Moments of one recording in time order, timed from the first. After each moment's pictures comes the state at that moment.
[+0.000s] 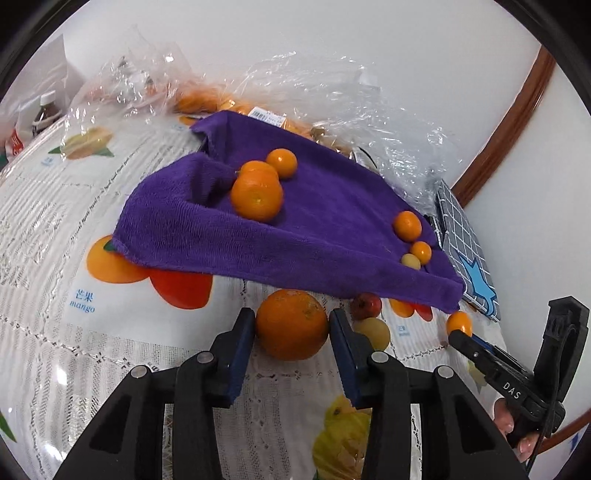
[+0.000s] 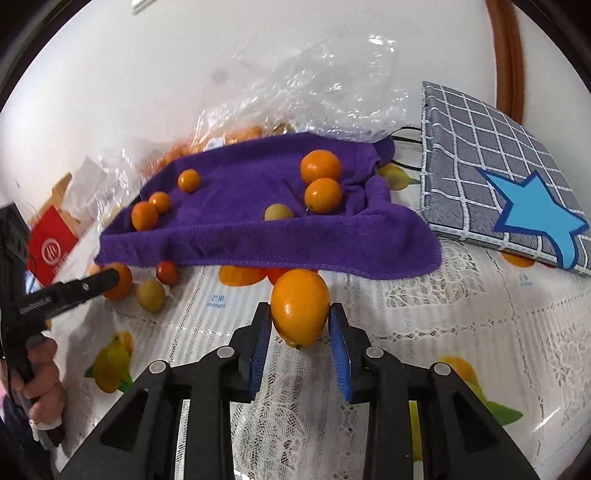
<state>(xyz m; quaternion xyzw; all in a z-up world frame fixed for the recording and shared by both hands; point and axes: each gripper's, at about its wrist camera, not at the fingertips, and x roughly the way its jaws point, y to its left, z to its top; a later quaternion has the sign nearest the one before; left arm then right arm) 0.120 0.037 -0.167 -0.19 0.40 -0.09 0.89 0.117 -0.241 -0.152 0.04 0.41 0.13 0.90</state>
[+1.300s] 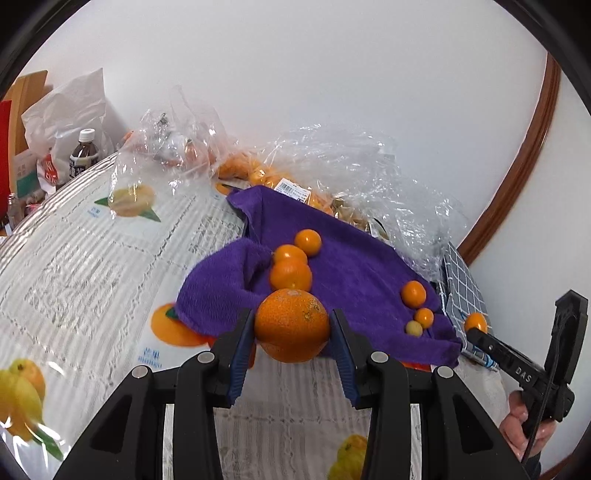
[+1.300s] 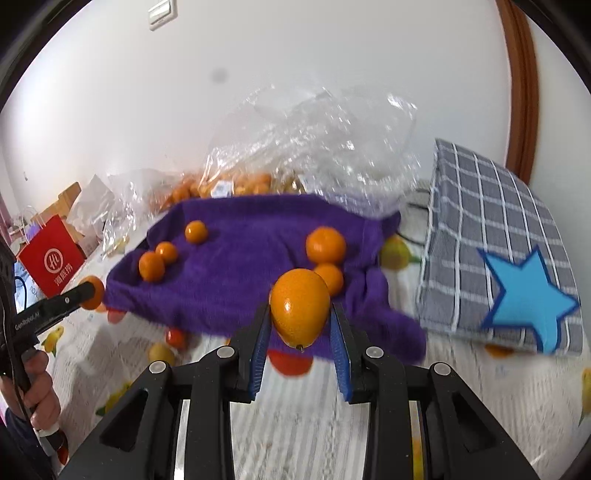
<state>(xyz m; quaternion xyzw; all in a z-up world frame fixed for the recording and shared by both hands) 0.109 0.074 -0.130 -0.22 0.31 -0.04 0.92 0.156 -0.231 -0.100 0.00 0.36 0.15 0.92</state>
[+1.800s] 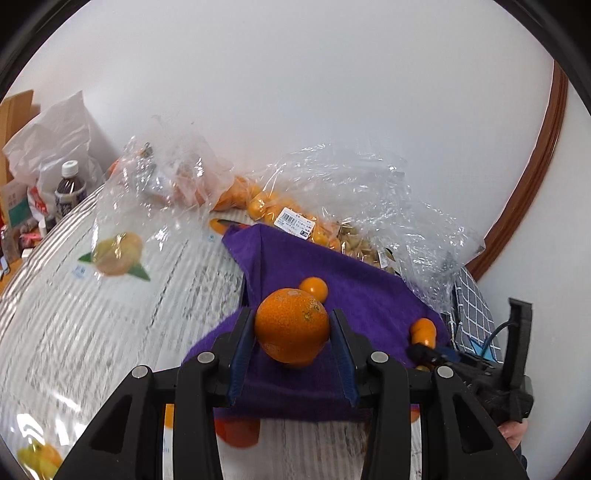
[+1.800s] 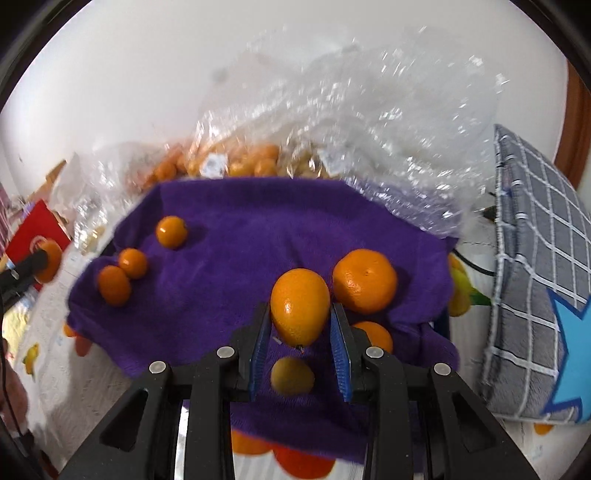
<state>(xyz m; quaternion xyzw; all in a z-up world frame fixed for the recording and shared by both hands) 0.166 0.087 -0.103 -0.20 0.31 -0.03 0.93 0.254 -0.189 -0.141 -0.02 0.43 0.16 0.89</state>
